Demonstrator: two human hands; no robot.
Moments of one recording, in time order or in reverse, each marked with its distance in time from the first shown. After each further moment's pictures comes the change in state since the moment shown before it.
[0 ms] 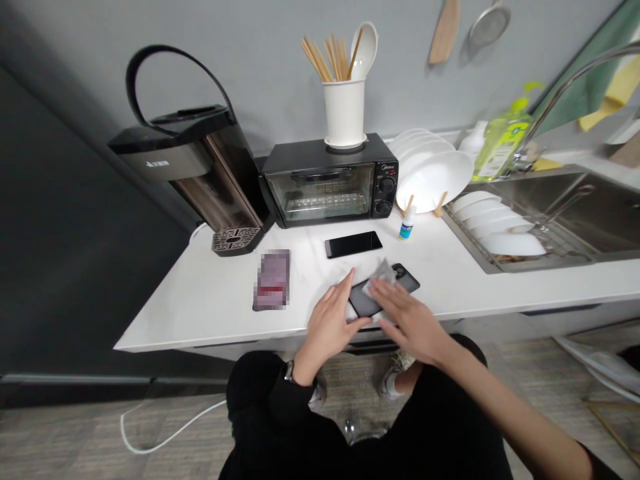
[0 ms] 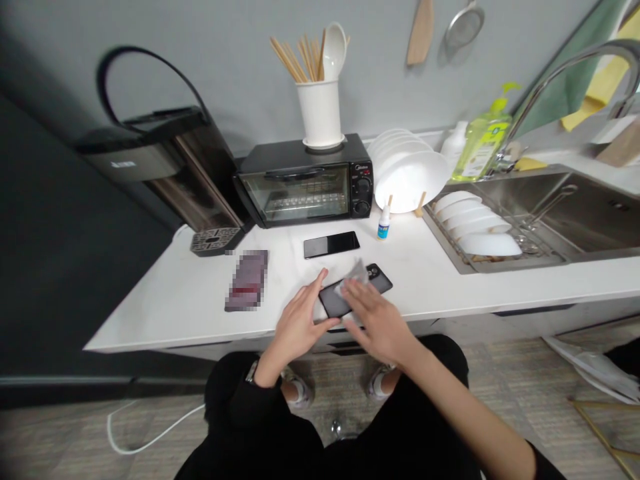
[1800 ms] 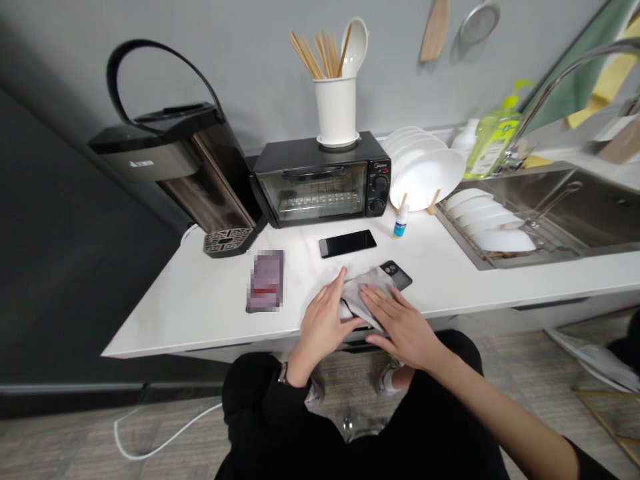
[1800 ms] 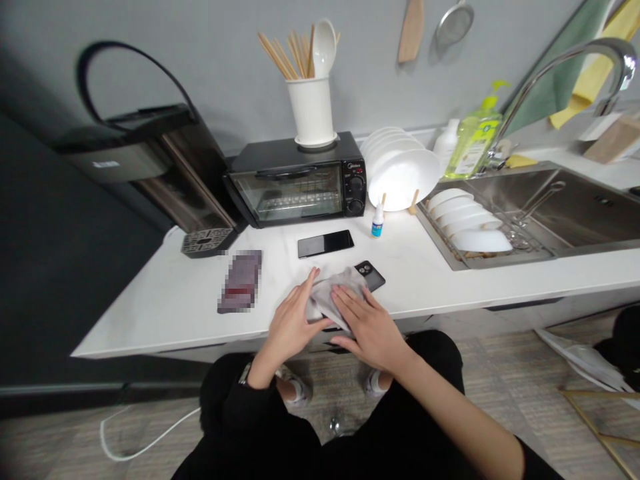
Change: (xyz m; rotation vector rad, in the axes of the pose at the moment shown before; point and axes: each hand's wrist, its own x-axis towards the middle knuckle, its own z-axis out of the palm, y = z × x) left_hand 0.002 -0.001 0.003 0.037 0.027 -0.020; right_hand -0.007 0.018 0.008 -0.204 -0.002 -0.053
